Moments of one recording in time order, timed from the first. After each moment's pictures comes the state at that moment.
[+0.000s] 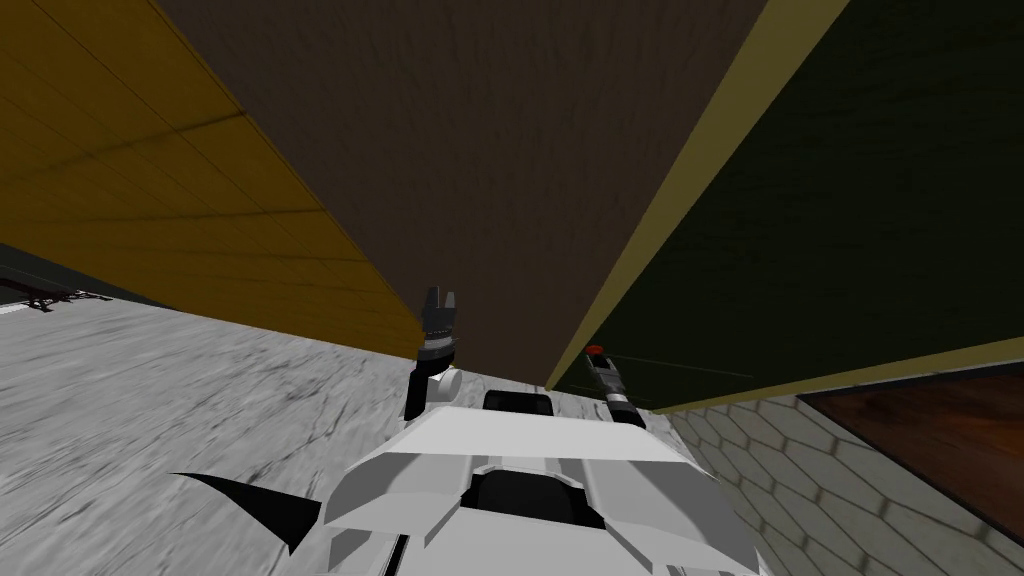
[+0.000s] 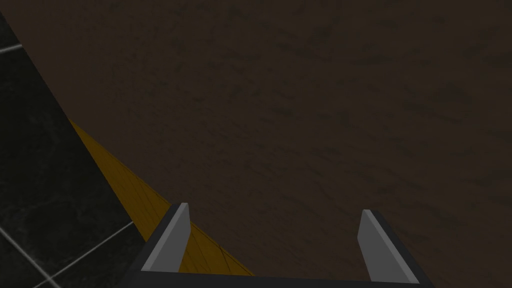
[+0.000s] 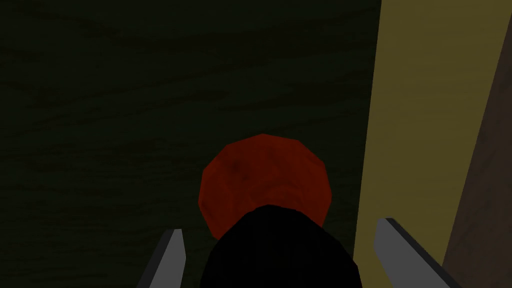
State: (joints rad) arm 0.20 -0.36 0.06 -0.82 -0.18 -0.93 1.31
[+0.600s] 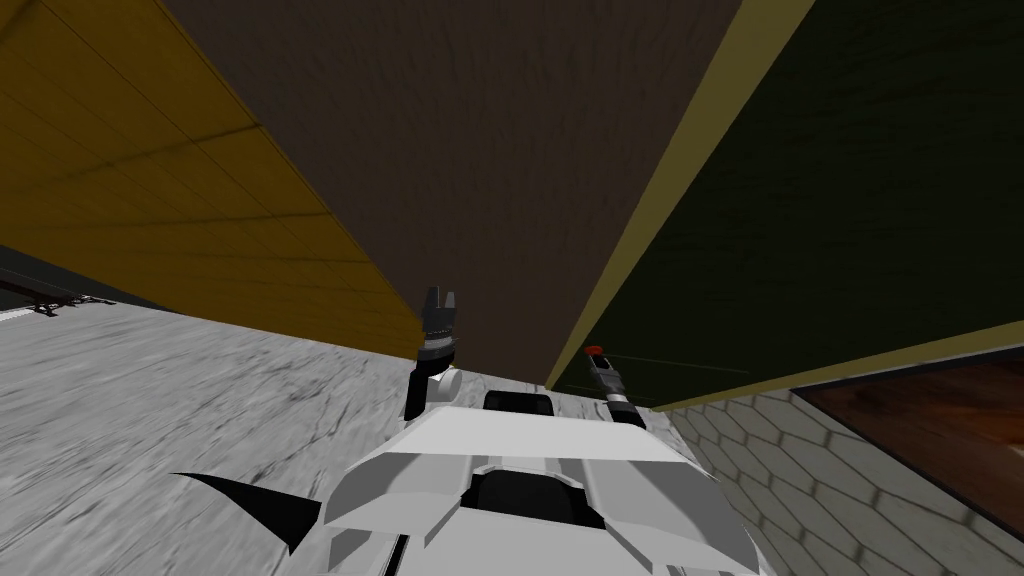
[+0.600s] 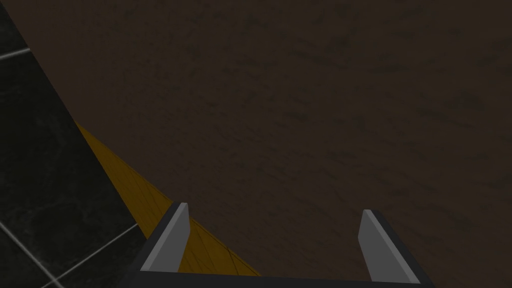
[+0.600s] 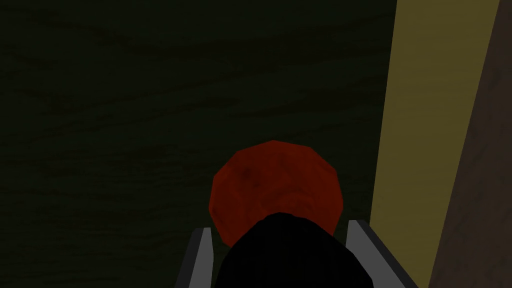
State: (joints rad) arm 0.20 -0.36 0.06 -0.82 -0.18 -0.93 1.31
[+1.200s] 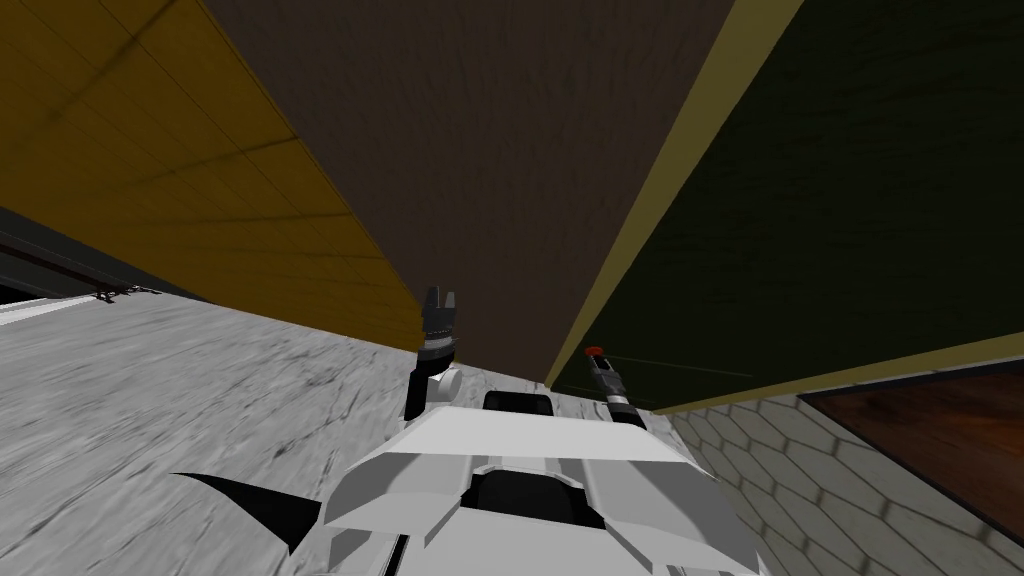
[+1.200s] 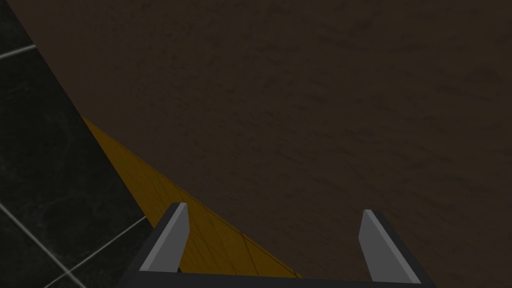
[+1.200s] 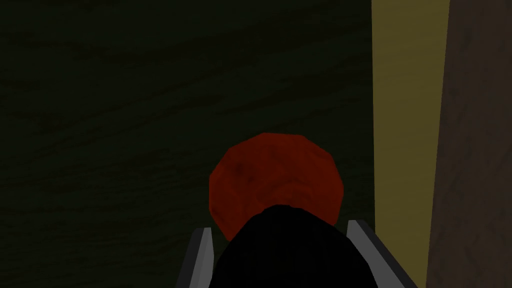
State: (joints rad) arm 0.22 -0.36 0.08 -0.84 -0.22 -0.93 1.20
